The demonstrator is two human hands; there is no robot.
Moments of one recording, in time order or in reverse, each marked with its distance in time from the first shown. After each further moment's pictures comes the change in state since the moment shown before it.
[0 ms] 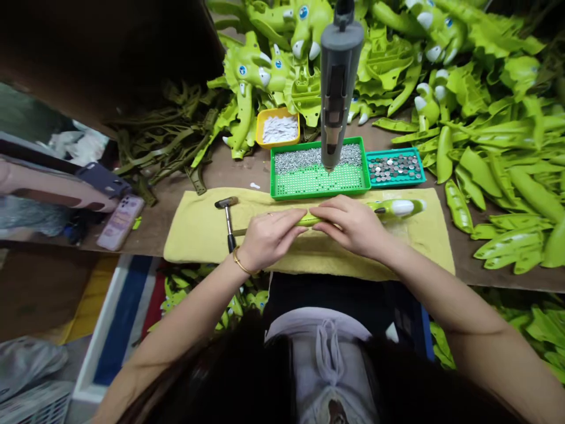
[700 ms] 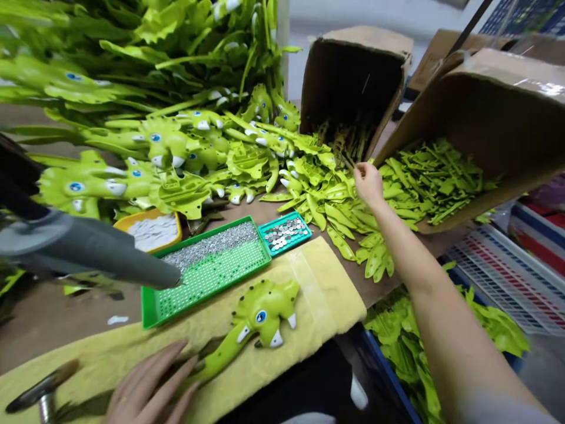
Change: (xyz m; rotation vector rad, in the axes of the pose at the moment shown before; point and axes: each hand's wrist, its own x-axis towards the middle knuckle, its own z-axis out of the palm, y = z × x) left_hand -0.025 -0.085 0.019 0.291 0.022 0.491; right_hand -0.094 0.230 -0.190 -0.486 0.602 1.110
